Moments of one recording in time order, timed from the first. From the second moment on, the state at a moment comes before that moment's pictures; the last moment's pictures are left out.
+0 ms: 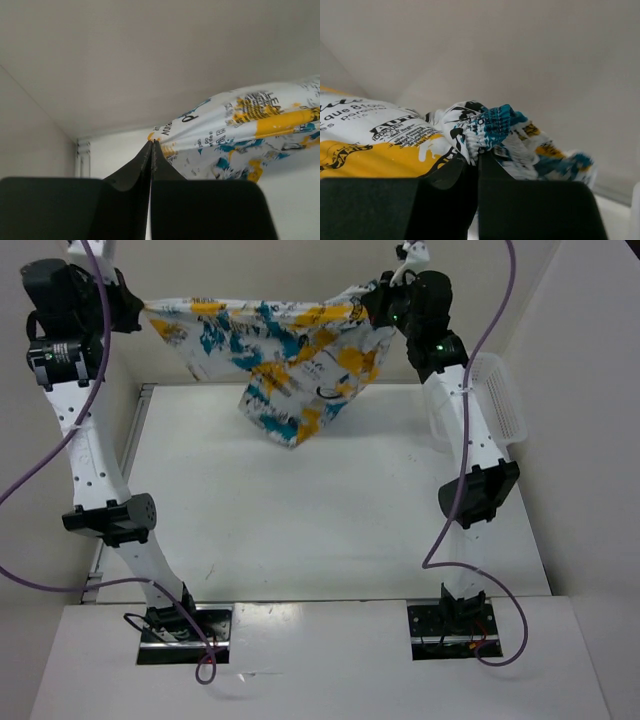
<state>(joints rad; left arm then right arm) 0.21 1.90 2.59 -0.86 0.34 0.07 0.28 2.07 2.39 -0.34 -0.17 0.15</state>
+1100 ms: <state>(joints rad) -0.09 1.88 1.49 -0.76 0.23 0.07 0.27 1.49 0.97 -0.43 -0.32 -0.02</state>
